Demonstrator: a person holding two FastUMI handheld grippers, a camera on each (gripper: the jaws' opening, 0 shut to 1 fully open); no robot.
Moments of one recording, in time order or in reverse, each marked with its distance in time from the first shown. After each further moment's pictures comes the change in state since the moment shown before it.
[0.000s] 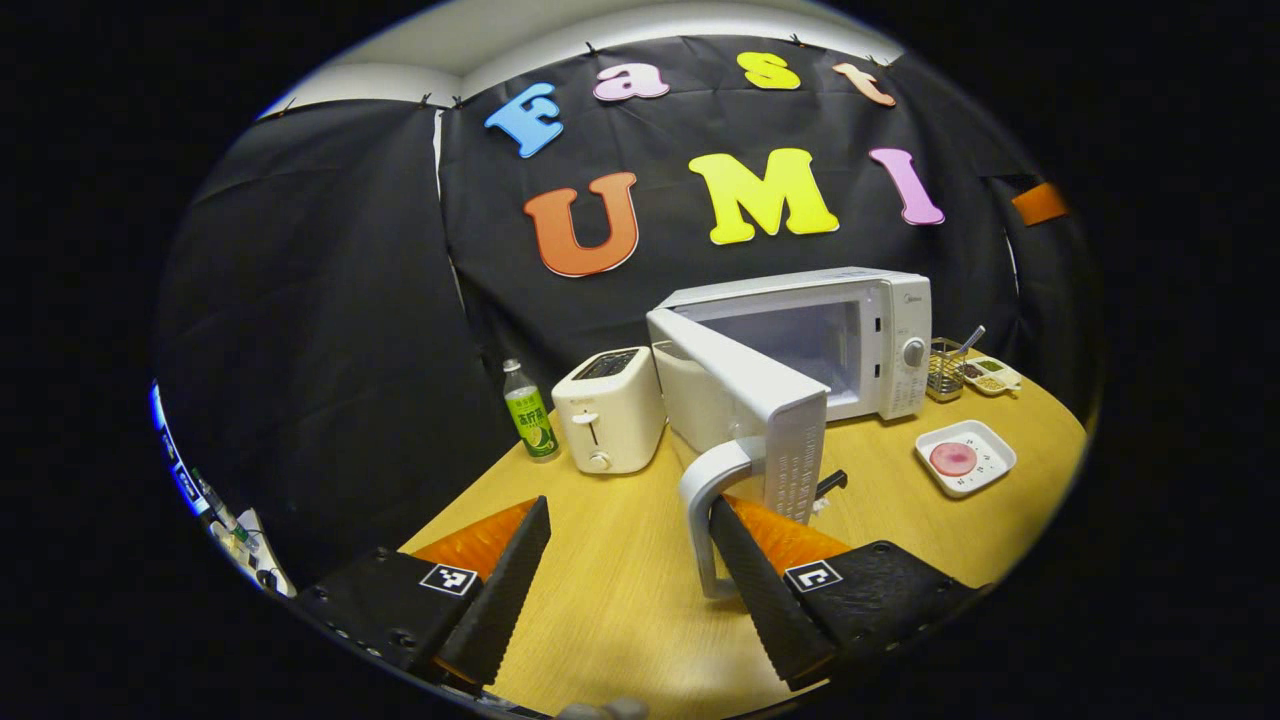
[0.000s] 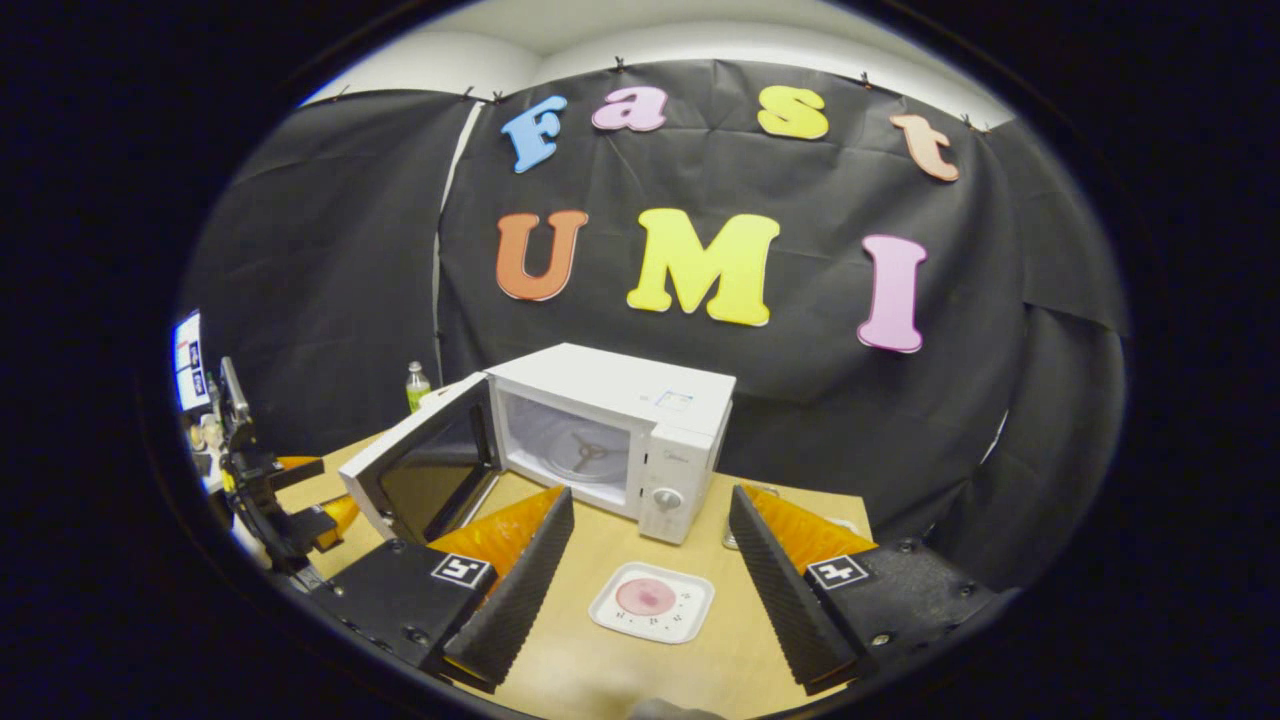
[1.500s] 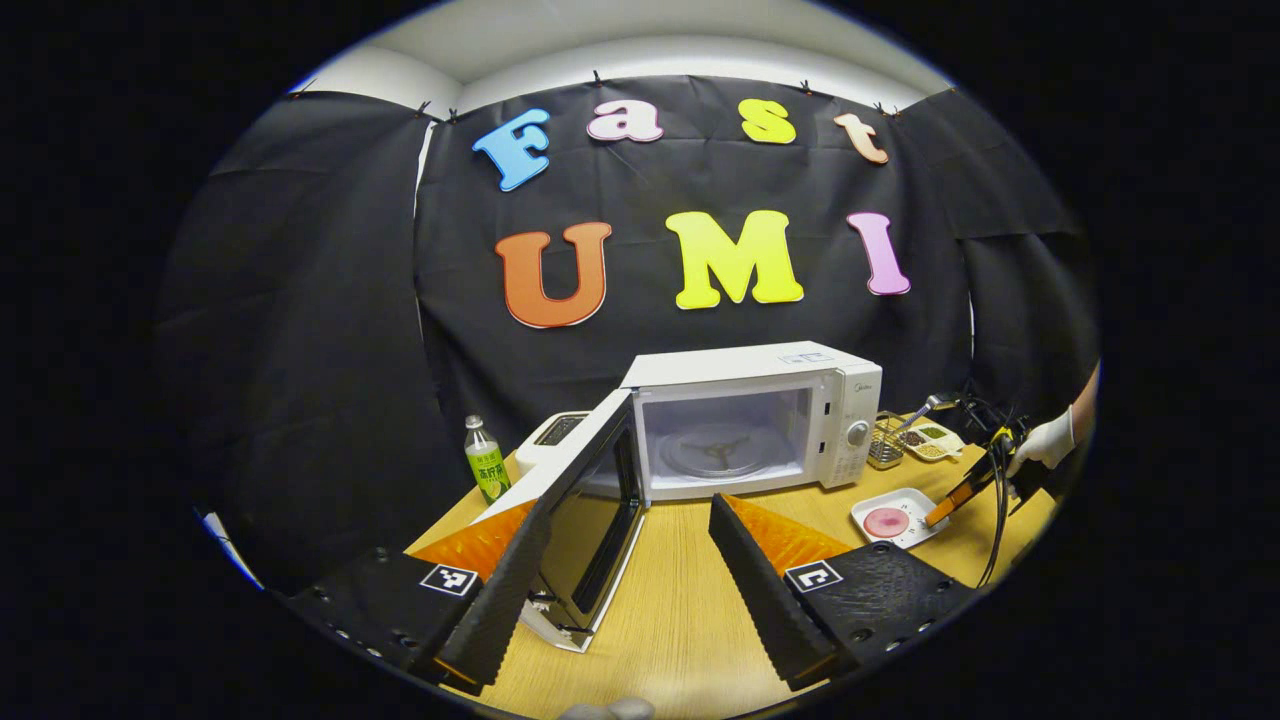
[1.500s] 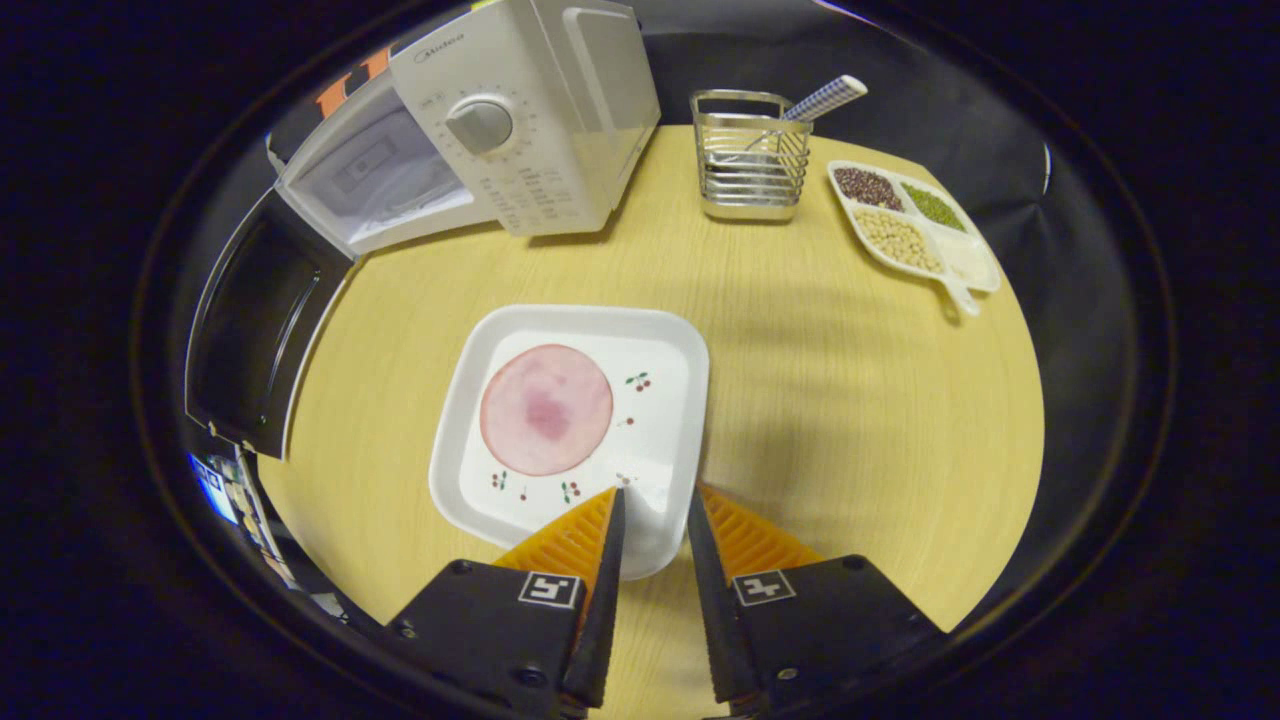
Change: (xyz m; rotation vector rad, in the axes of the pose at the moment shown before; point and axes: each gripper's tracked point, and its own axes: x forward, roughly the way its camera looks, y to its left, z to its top) left arm -0.011 -0.017 0.084 -0.083 -0.128 -0.178; right arm 0.147 -0.052 -0.306 0.325 0.862 0.018
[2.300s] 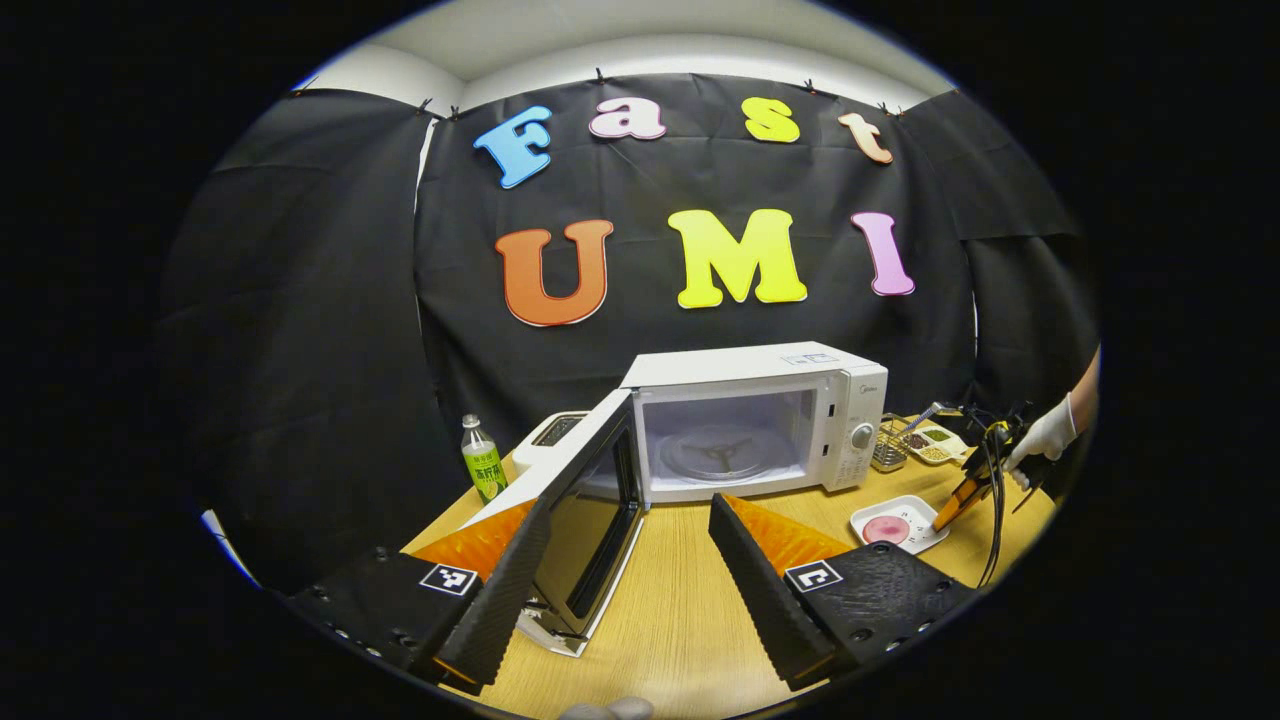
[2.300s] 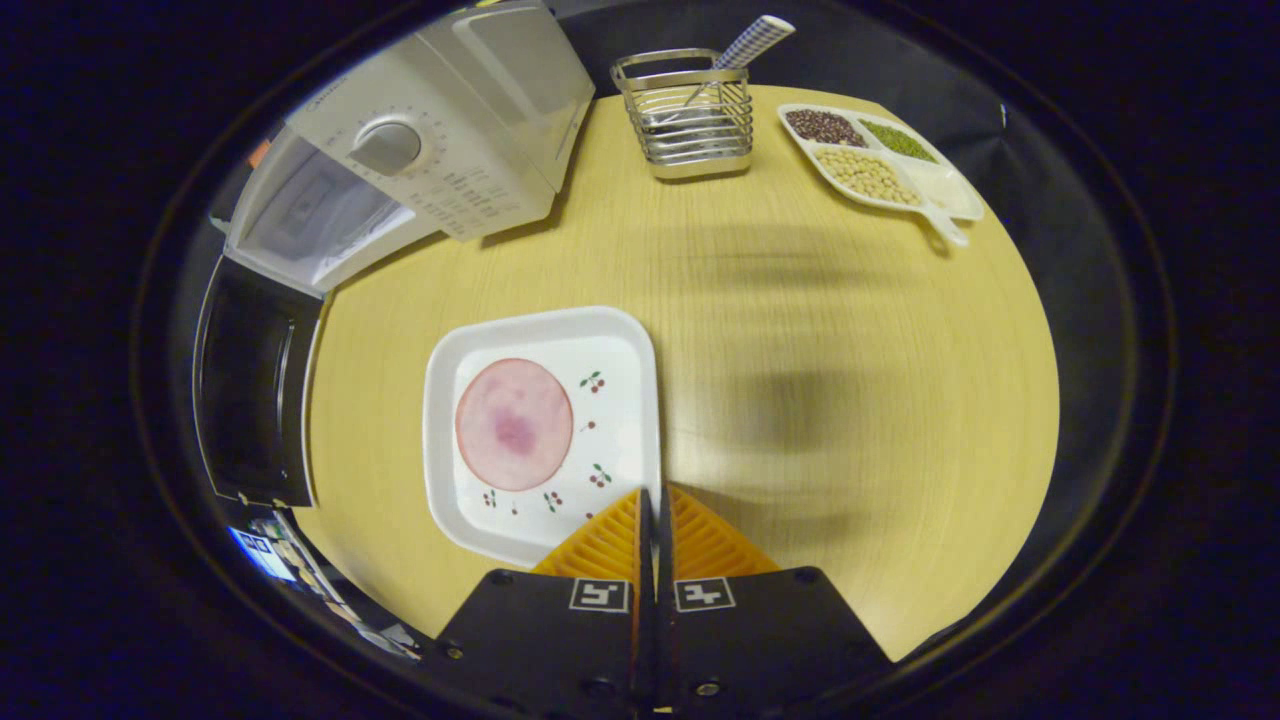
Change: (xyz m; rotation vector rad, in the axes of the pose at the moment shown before) left arm 0.005 -0.001 0.000 0.003 -0.002 0.009; right arm -0.002 0.005 -0.007 0.210 0.103 0.051
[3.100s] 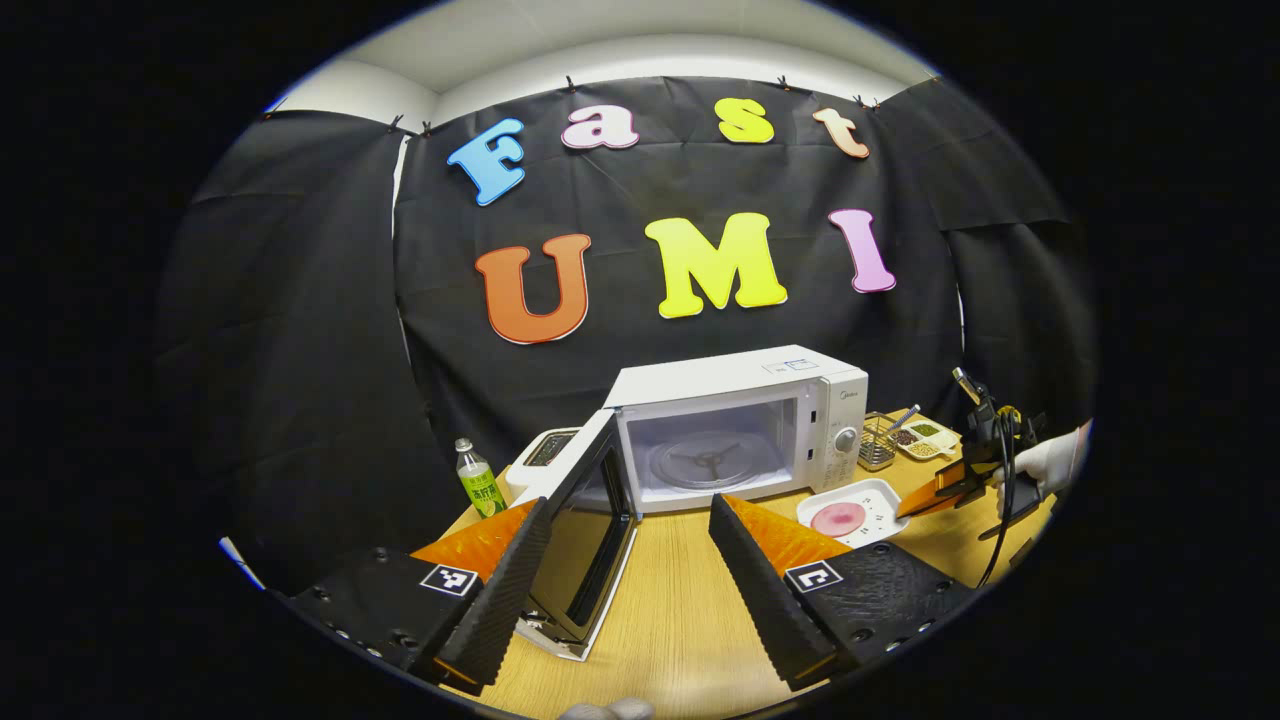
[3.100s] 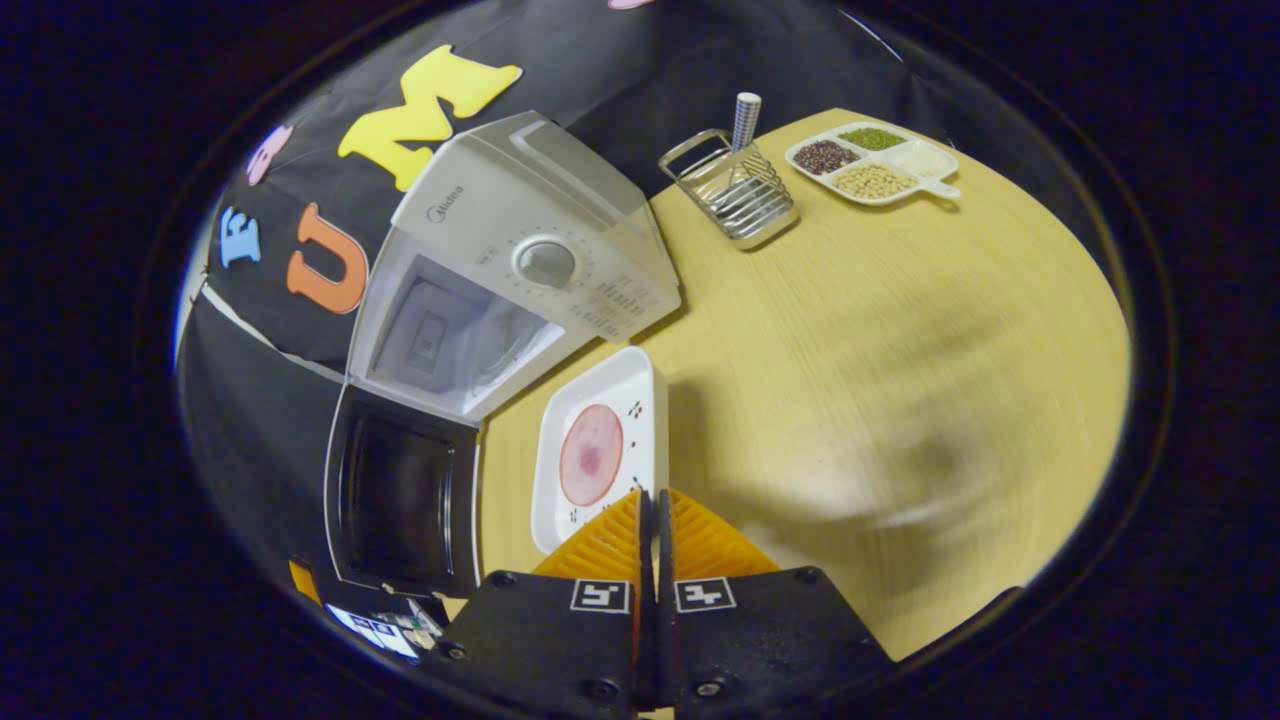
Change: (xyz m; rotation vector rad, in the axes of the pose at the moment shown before) left arm -0.006 -0.017 0.029 0.057 -0.003 -0.034; right arm -0.040 0.102 0.023 0.275 -0.360 0.381
